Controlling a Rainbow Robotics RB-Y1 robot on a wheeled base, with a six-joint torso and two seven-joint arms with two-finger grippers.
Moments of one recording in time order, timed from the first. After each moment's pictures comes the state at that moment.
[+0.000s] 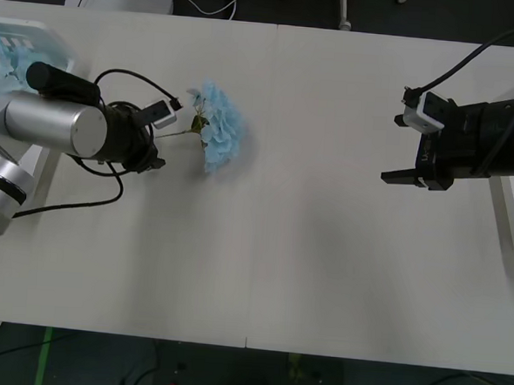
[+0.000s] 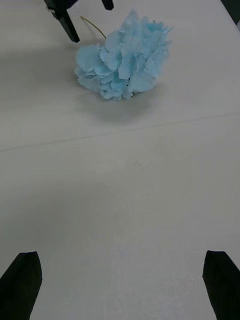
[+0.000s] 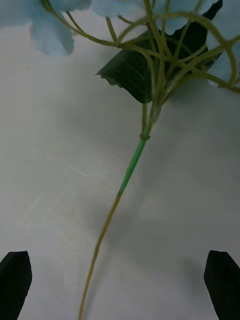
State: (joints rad) right arm -0.44 -0.93 0.18 -1.76 -1.47 1.11 2.64; left arm -0.61 0.52 -0.26 -1.24 0.68 0.94 -2.38
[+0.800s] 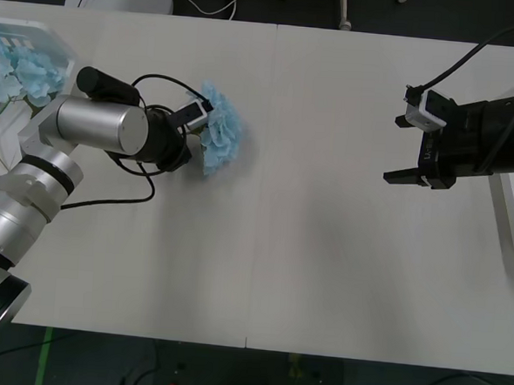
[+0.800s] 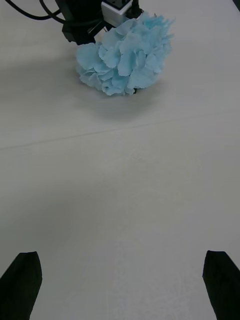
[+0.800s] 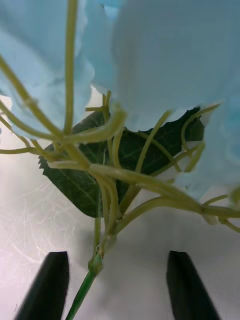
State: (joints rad) right arm -0.46 -0.89 0.15 -1.71 -1.47 1.19 2.67; left arm -0.73 0.41 -0.31 -1.02 0.67 0.86 -2.38
